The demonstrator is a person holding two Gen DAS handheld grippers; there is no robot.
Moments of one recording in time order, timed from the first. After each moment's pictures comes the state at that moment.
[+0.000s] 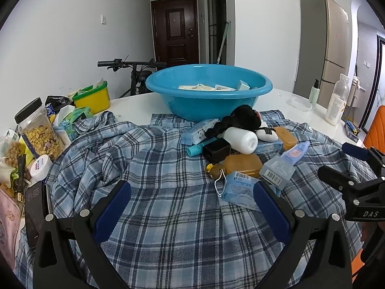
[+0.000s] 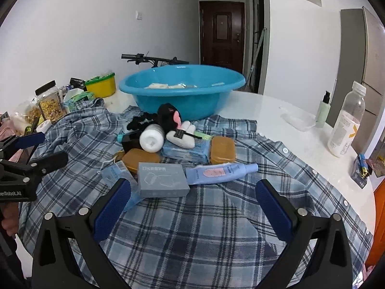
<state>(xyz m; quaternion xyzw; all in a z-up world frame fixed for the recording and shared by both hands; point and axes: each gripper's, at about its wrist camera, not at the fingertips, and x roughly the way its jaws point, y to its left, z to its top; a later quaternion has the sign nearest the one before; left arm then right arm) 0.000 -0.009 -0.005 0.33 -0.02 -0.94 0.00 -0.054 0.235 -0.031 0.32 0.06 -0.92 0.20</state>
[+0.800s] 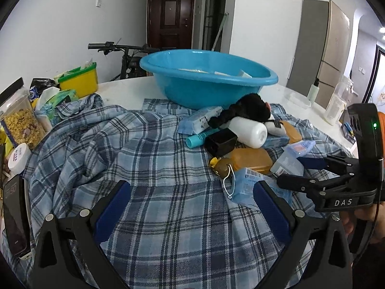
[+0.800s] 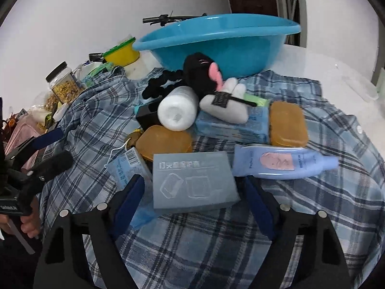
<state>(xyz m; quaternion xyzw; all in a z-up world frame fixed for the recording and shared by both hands) -0.033 -0.031 -0.033 0.37 0.02 -0.93 -0.04 -0.119 0.189 -0.081 0.44 0.01 -0.84 0.31</state>
